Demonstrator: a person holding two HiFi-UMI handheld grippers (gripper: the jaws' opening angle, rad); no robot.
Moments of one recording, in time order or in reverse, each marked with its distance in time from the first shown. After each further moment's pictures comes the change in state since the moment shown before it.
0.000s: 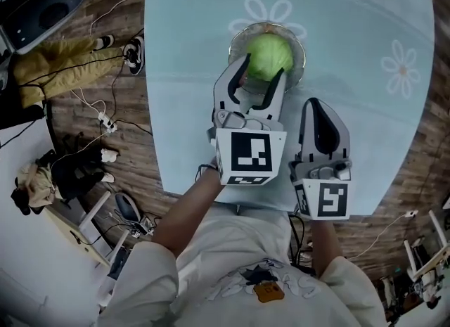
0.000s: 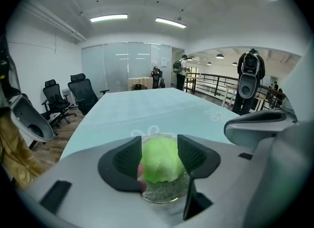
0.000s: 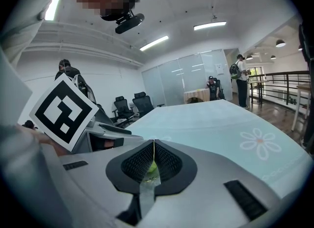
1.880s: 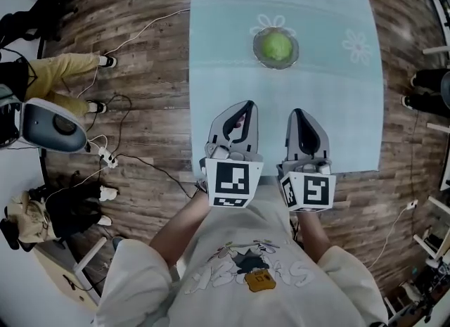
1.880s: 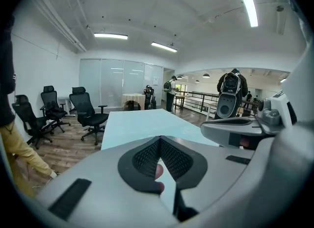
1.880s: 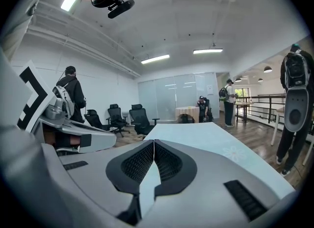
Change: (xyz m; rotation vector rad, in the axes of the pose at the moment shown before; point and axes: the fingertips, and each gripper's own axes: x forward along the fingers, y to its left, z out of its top) left arm -0.298 0.037 0.014 -0.005 -0.202 -0.120; right arm -0.144 0.203 0.070 -0.084 -0.131 -0.179
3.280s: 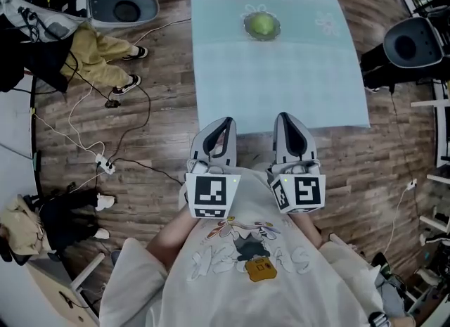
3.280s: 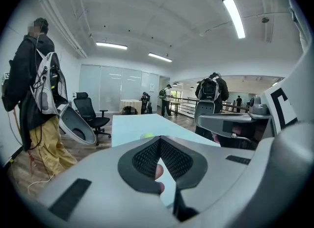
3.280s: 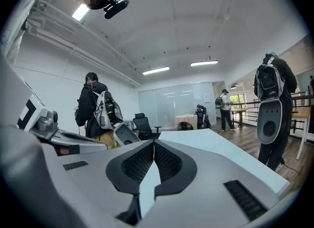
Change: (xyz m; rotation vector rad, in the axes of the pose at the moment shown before) left arm -0.246 -0.037 -0.037 0.002 -0.068 -0.045; right arm -0.195 0.137 0.015 0.012 -0.096 -0.038
